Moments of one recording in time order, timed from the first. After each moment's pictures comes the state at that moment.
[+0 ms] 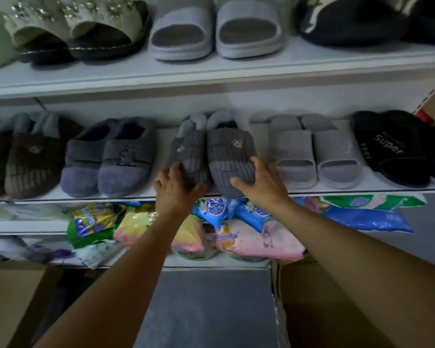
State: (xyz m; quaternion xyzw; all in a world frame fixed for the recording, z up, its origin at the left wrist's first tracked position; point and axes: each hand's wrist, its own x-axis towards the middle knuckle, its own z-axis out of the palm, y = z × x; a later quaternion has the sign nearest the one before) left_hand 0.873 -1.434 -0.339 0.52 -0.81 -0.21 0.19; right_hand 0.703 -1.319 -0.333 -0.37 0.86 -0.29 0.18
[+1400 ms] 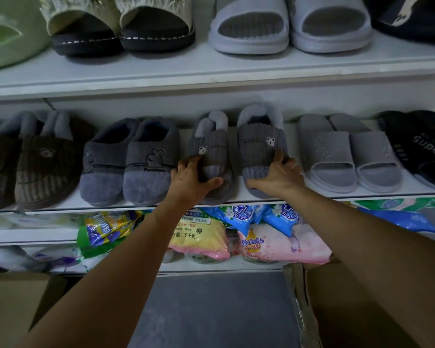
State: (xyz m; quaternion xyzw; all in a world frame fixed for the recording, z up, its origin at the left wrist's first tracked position) left_hand 0.897 -1.522 -0.329 0.43 -0.86 -0.27 0.07; right_hand 0.721 -1.396 -0.331 -0.30 0.93 -0.13 0.18
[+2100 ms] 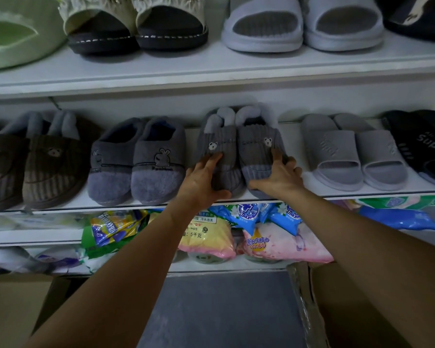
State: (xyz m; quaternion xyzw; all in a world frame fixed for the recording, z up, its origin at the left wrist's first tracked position) left_hand 0.902 -1.523 -0.335 0.33 -0.91 -0.23 0.07; right_hand 0.736 -1.400 -0.338 -0.30 0.92 -0.17 0.18
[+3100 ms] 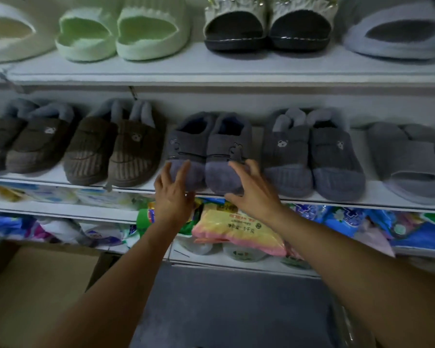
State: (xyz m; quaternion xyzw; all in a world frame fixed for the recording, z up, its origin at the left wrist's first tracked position) left_hand 1.099 -1.602 -0.355 0.46 -0.85 -0.12 0.22; right_hand 0.923 -1.495 -0.332 -0.55 0.80 -0.21 0.12
